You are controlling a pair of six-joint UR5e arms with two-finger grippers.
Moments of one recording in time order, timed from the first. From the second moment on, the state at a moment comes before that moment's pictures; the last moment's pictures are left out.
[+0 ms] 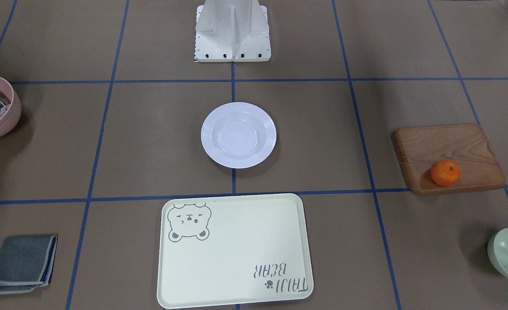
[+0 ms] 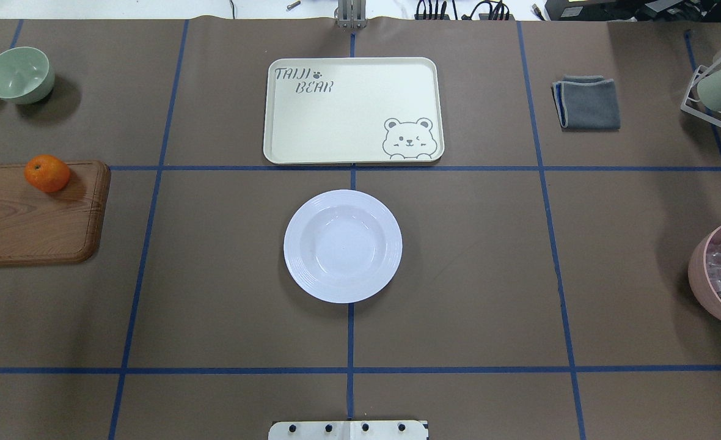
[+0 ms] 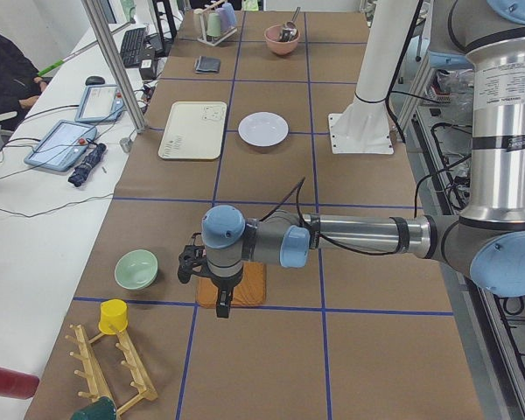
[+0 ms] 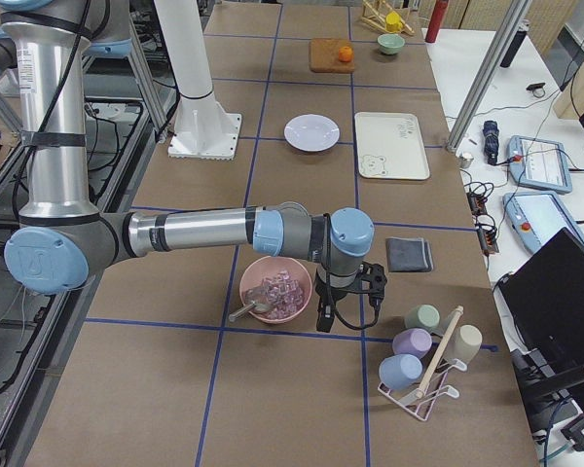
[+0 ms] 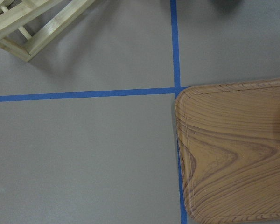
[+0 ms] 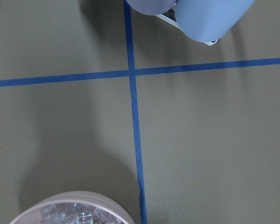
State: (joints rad) left arm -1.56 -1.50 -1.66 -1.66 -2.31 -0.03; right arm 1.57 -1.58 1.71 -1.79 2.31 0.04
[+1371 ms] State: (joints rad) left arm -1.52 -1.56 -1.68 -1.70 -2.32 -0.04; right arm 1.54 -1.57 1.77 -1.74 2.34 0.05
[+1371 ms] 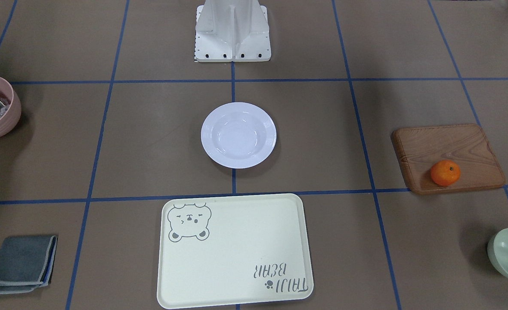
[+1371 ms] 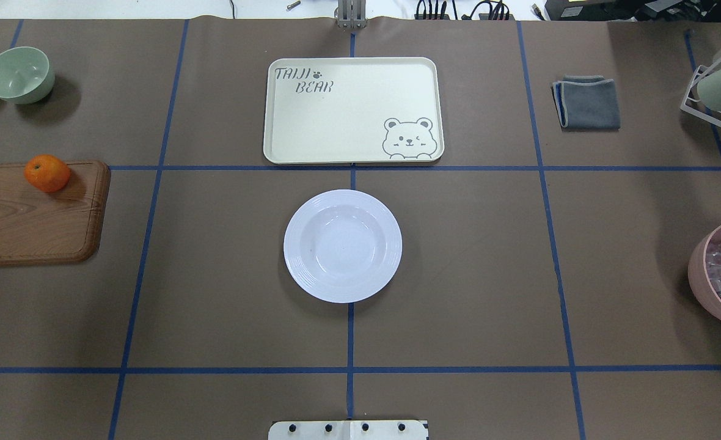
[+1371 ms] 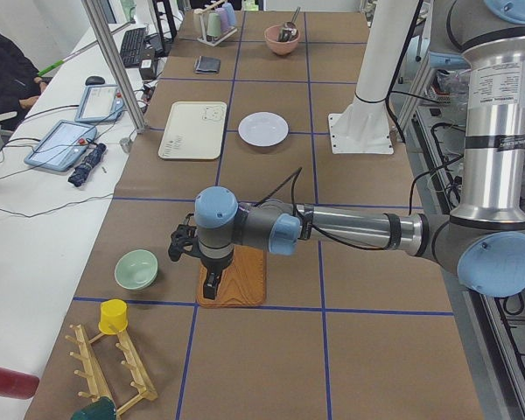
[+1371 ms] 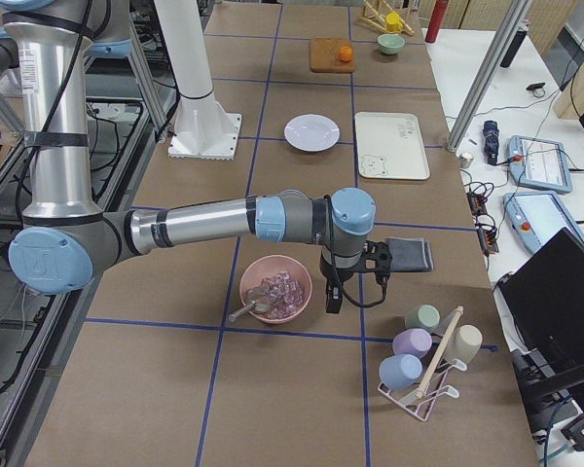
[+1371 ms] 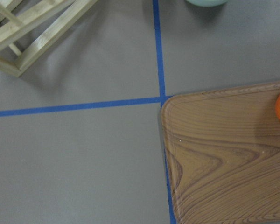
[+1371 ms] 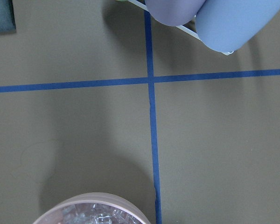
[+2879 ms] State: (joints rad) left arm -1.11 -1.78 -1.49 -1.95 -2.19 -0.72; right arm 1.49 -1.58 1.74 -1.65 2.34 0.05
